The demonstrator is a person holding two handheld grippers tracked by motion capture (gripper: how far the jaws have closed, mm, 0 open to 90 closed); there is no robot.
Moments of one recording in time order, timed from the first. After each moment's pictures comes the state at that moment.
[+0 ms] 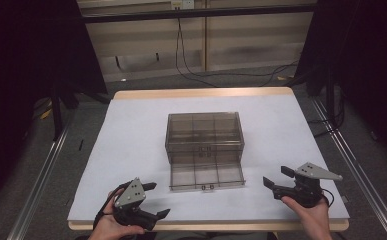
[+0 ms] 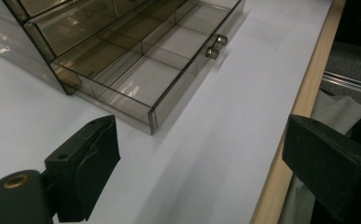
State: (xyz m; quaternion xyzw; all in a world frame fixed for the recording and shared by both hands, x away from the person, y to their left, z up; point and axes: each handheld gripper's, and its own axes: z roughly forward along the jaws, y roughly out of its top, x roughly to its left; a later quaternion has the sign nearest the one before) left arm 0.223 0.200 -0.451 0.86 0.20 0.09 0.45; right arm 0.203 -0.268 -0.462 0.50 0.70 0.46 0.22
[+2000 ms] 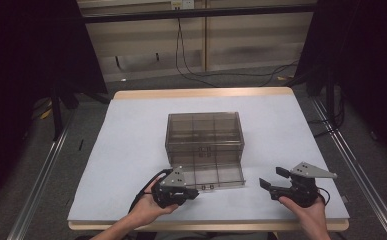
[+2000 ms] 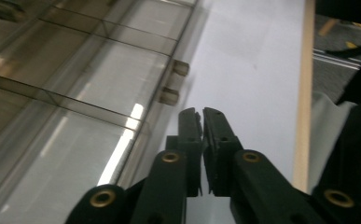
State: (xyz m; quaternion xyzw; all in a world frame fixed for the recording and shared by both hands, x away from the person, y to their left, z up) left arm 0.264 0.114 -0.464 0.91 0.12 0.00 0.41; right arm 0.207 -0.262 -0.465 0.48 0.72 0.46 0.20
